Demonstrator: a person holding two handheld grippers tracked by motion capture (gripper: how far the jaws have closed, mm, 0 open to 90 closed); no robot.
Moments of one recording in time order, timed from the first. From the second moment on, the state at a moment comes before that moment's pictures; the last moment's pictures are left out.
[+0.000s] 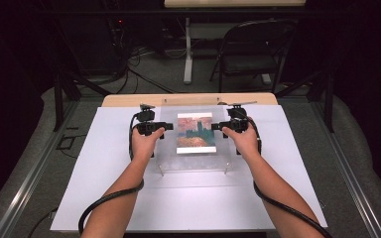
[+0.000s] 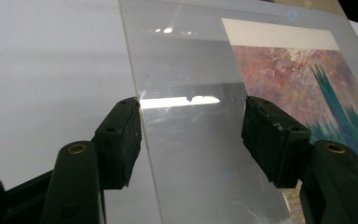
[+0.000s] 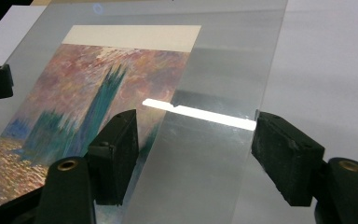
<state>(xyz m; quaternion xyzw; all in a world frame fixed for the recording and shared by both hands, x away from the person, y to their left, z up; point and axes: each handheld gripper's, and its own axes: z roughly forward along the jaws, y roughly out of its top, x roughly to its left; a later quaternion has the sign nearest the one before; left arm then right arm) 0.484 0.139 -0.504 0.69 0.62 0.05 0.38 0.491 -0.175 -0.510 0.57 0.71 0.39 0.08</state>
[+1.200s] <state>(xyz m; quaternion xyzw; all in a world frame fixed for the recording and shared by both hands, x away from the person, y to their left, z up) 0.442 0.137 -0.462 0.69 0.59 0.11 0.39 0.448 -0.167 -0.465 0.55 0.72 0.39 0.16</state>
